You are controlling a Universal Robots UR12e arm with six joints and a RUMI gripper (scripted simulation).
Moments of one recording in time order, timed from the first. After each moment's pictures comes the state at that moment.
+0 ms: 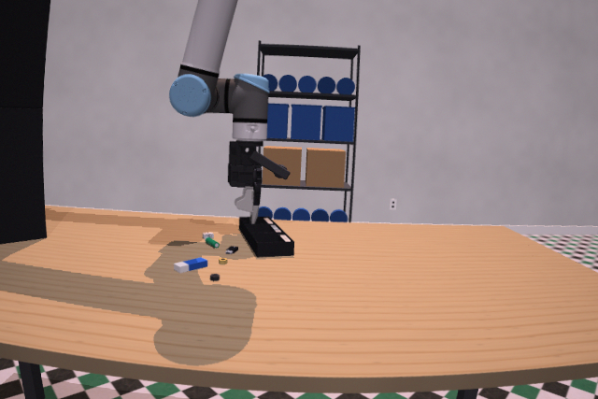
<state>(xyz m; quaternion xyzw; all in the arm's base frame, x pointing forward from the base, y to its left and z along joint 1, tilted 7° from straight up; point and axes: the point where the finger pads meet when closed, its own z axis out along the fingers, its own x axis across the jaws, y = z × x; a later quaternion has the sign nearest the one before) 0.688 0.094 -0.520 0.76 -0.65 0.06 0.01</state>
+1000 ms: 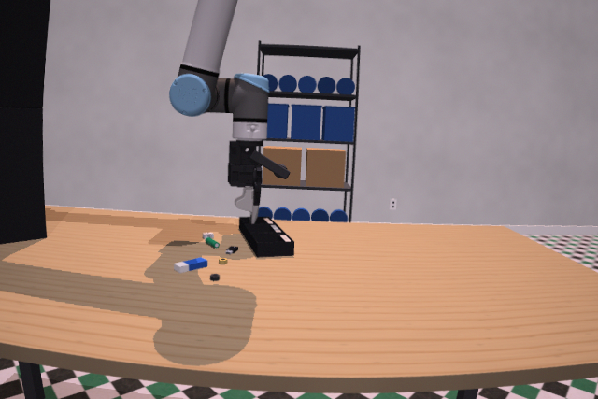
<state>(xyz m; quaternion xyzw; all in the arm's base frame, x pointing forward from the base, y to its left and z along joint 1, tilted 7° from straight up) 0.688 0.094 -0.519 0.76 -0.65 0.06 0.01</state>
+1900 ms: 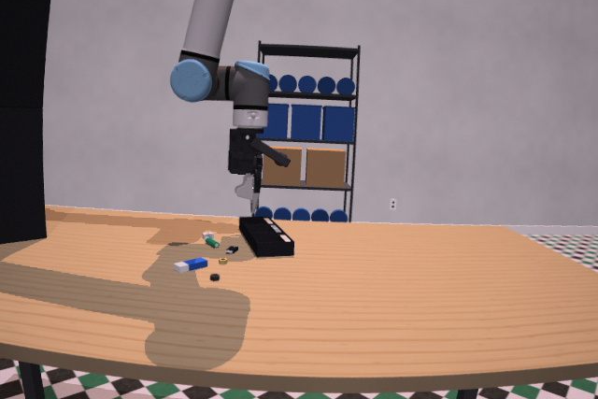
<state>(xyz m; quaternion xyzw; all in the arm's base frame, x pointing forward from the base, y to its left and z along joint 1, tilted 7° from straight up) 0.685 0.097 -0.488 0.76 -0.65 0.06 0.01</state>
